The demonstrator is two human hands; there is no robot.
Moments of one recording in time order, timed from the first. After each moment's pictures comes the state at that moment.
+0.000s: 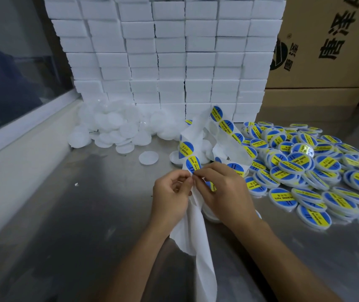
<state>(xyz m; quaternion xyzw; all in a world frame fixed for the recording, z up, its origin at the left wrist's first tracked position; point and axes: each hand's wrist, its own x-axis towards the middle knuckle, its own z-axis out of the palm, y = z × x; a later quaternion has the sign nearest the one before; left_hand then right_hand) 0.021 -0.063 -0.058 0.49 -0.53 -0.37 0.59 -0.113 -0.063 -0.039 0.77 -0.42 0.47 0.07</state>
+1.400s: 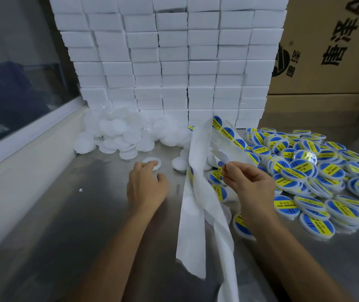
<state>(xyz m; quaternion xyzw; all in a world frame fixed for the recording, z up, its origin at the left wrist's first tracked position) 0.067 -0.097 -0.042 0.73 -0.55 -0.09 0.40 -0.132 -0.067 -0.020 0.37 -0.47 0.68 -0.43</state>
